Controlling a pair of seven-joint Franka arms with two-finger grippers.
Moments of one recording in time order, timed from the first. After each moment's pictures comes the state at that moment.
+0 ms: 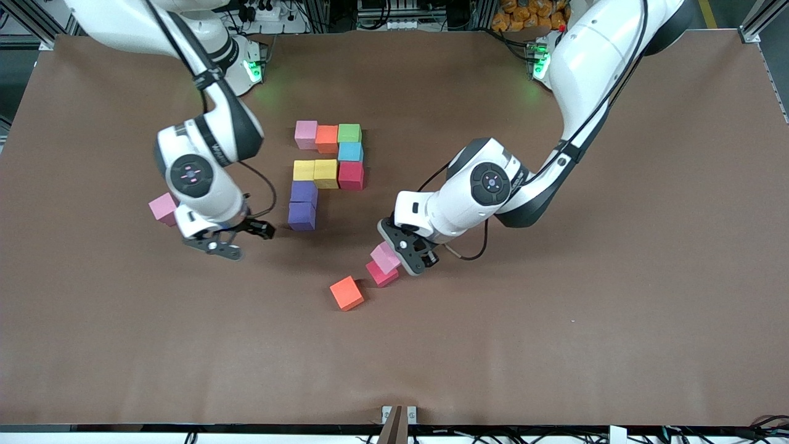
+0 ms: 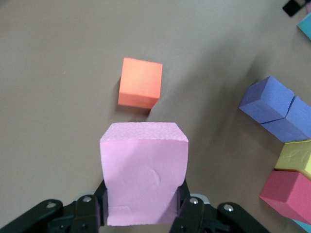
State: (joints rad) left arm -0.26 0.81 -0.54 -1.35 0.04 2.39 0.36; right arm 0.04 0.33 0.26 -1.96 -0.22 2.16 0.75
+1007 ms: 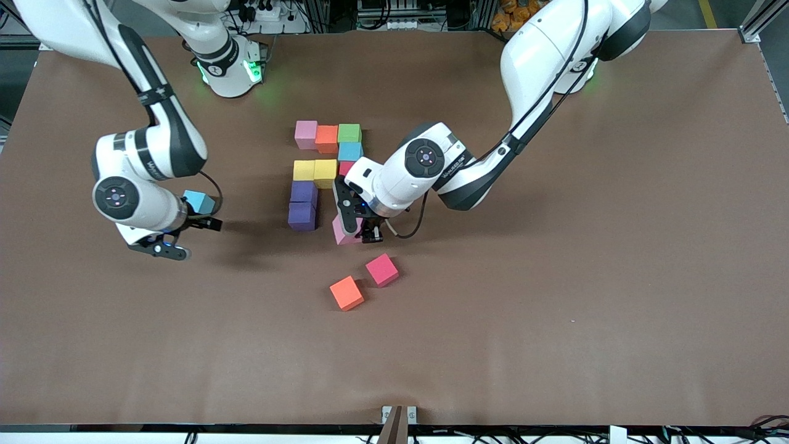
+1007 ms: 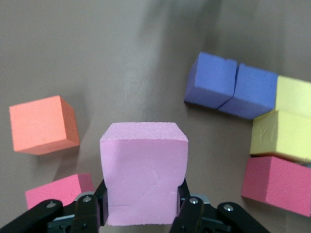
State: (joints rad) left arm -0.50 0.86 -0.44 -1.31 0.05 2.41 0.56; right arm -0.20 0.31 0.25 -2.08 -0.22 2.09 0.41
